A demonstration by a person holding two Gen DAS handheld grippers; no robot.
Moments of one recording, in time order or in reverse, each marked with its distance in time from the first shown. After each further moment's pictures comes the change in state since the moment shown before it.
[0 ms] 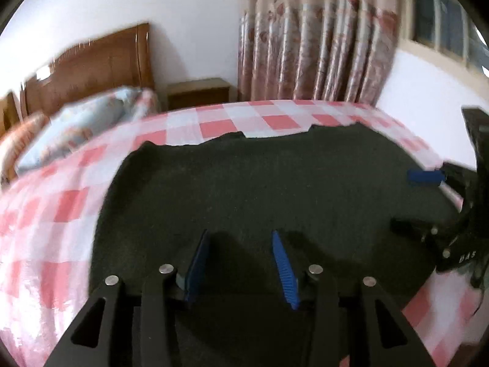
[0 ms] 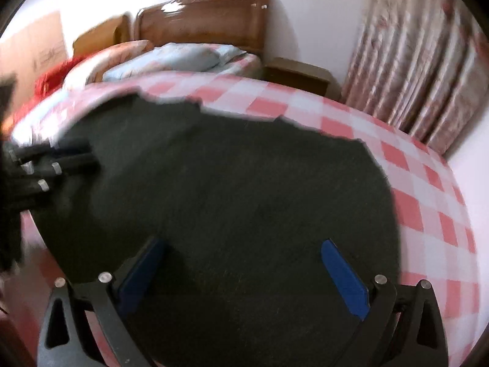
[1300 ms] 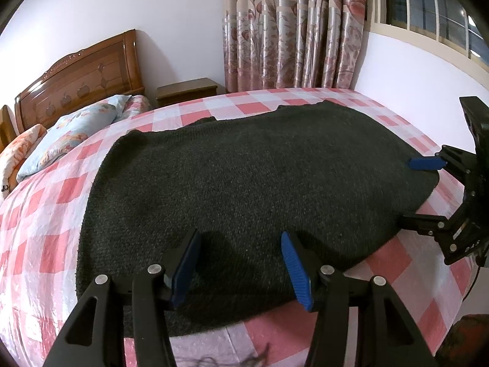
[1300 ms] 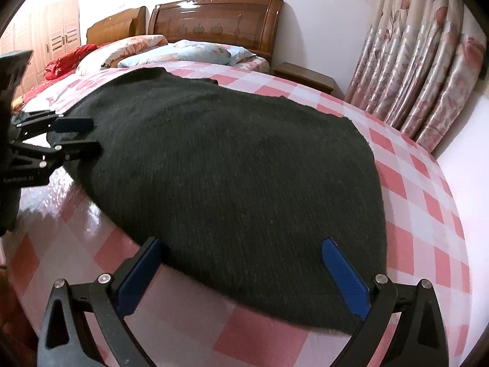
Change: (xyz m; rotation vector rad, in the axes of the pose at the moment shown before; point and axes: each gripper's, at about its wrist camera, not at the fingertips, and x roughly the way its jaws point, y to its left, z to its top) left arm -0.030 -0.034 -0.034 0.061 0.012 -0.017; right arm -0.042 0.002 -0.058 -0.069 0.029 0.004
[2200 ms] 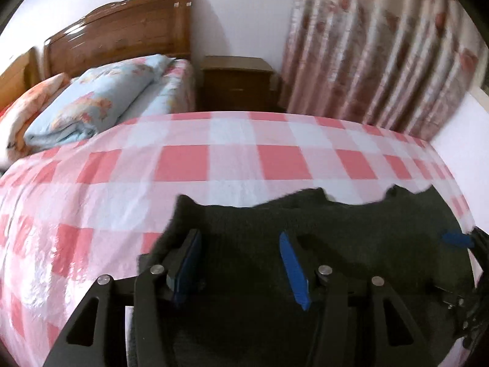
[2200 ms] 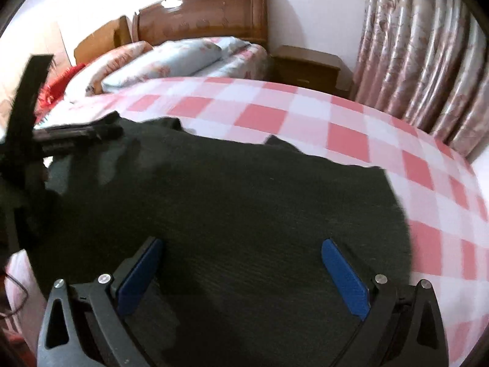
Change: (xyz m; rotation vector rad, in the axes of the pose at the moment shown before) left arm 0.116 0.110 0.122 -0.279 0.135 0.102; right arm 0.077 -0.051 0.106 0.130 0.075 0.088
